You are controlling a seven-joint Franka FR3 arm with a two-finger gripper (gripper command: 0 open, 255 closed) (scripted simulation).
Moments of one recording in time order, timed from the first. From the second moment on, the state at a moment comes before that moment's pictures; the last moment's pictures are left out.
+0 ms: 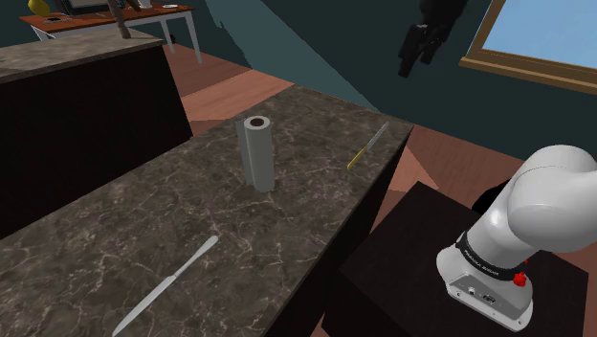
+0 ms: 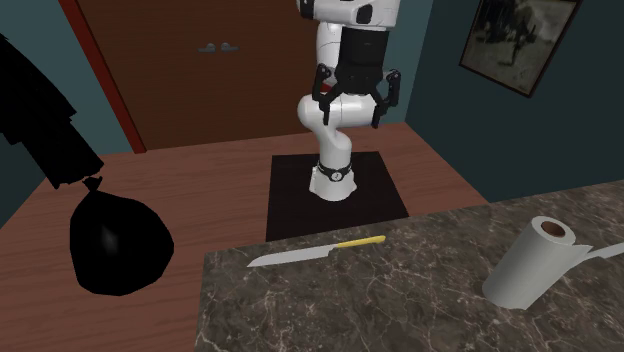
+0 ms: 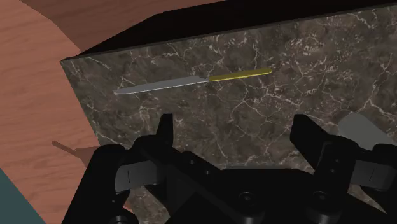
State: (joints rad) arm 0.02 -0.80 -0.04 -2.33 -0.12 1.65 0.04
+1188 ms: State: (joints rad) arm -0.26 -0.44 0.10 -2.55 0.00 2.13 0.96
